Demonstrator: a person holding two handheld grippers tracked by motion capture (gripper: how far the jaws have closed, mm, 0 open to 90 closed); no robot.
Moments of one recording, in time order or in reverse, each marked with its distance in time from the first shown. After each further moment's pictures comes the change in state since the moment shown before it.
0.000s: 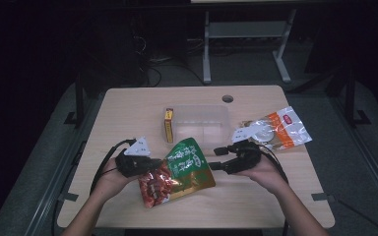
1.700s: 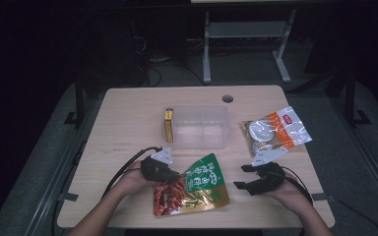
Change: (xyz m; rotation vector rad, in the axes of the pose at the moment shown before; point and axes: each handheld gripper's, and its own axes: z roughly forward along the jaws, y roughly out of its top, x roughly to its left) left arm 0.001 -0.013 0.088 0.074 -0.267 0.038; right arm 0.005 -0.078 -0.034 0.153 -0.206 0.002
